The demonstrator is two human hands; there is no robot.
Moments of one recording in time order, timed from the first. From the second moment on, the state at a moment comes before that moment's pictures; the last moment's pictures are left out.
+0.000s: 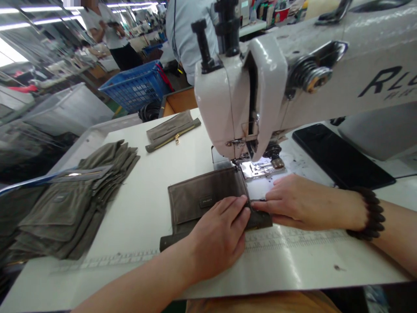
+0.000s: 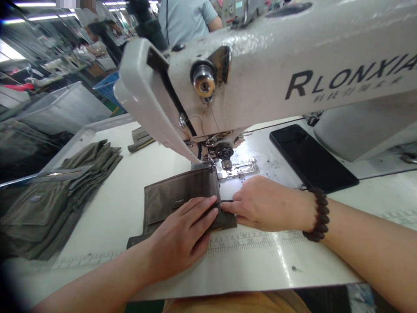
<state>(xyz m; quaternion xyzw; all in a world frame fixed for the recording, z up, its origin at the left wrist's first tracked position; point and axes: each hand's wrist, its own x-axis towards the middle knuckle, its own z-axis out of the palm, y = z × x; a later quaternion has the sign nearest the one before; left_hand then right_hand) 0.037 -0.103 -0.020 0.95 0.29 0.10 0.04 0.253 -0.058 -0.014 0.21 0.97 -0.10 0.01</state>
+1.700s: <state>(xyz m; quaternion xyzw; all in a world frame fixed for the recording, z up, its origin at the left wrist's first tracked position) 0.039 -0.048 -0.021 0.96 0.26 0.07 0.00 0.246 -0.058 -0.033 0.29 0.95 0.01 -0.09</state>
